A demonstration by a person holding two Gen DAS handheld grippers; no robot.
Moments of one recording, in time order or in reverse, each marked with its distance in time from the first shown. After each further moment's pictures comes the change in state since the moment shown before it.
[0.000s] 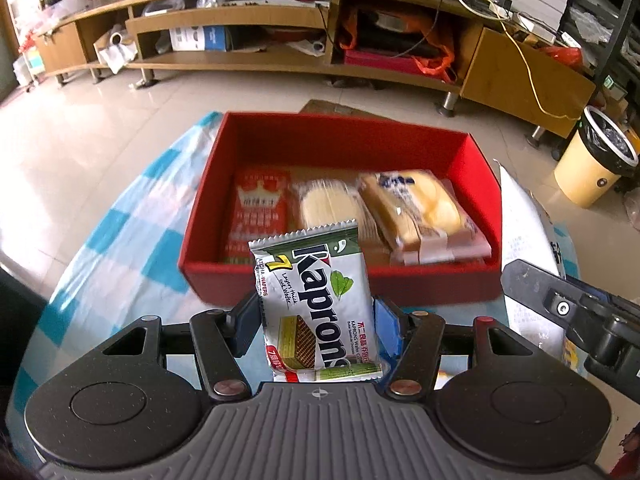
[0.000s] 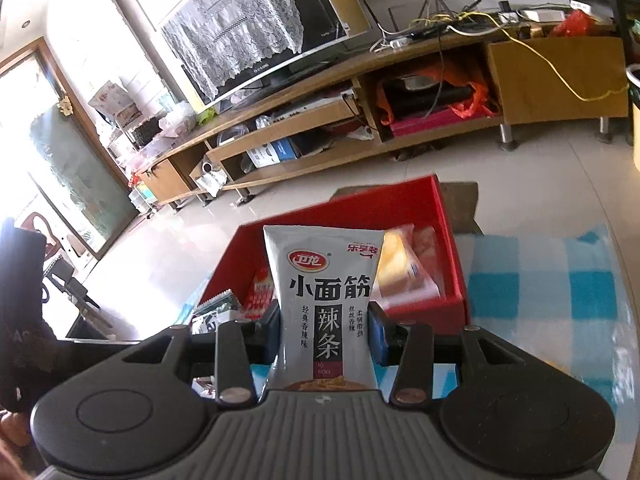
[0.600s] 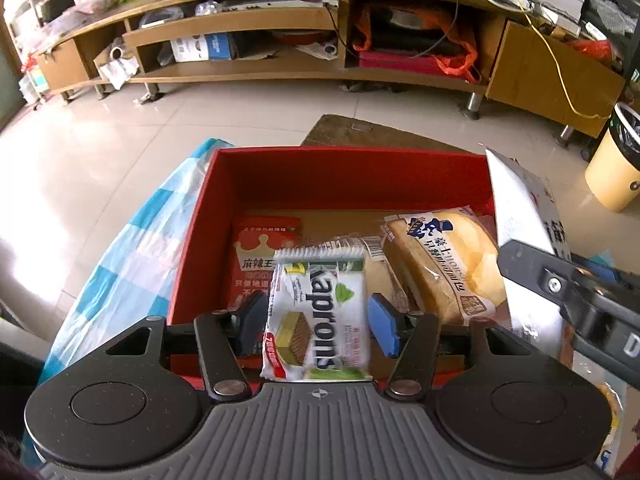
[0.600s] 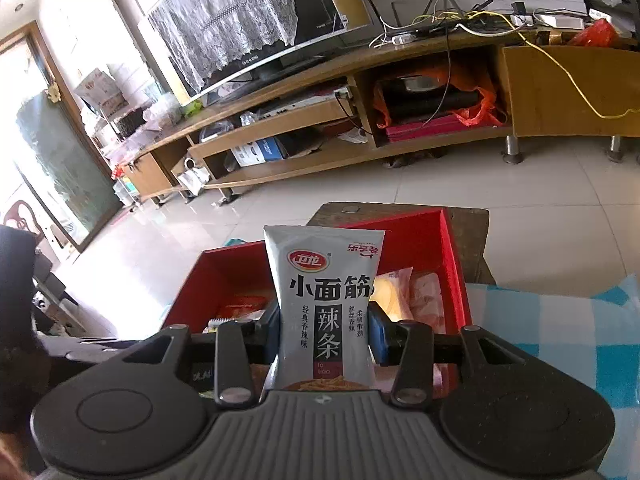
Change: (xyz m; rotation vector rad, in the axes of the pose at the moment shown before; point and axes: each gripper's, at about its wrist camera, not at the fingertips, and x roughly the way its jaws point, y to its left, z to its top) left arm 0.056 -0.002 0.046 0.036 0.007 0.071; right arm 0.074 -0.011 0.042 -0.042 0.025 -0.046
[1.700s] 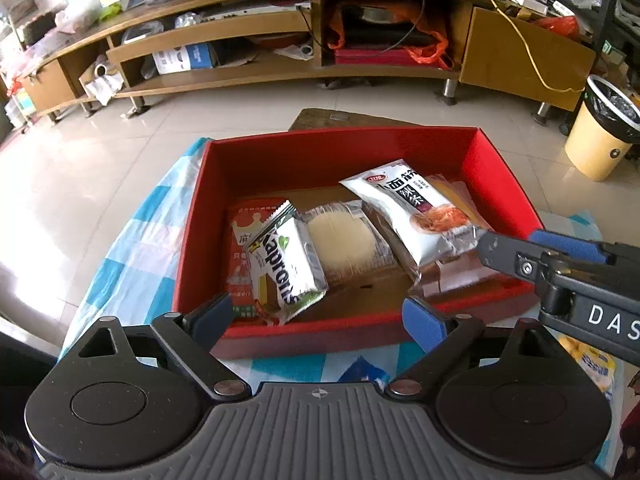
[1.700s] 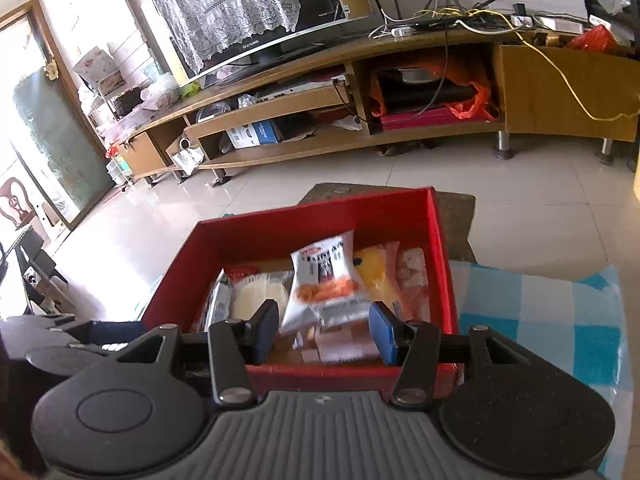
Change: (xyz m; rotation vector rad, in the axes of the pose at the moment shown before) left arm -0.032 -0.003 -0.028 0.083 -0.014 -0.027; right arm -0.025 0.003 -0.020 -0.040 0.033 -0.042
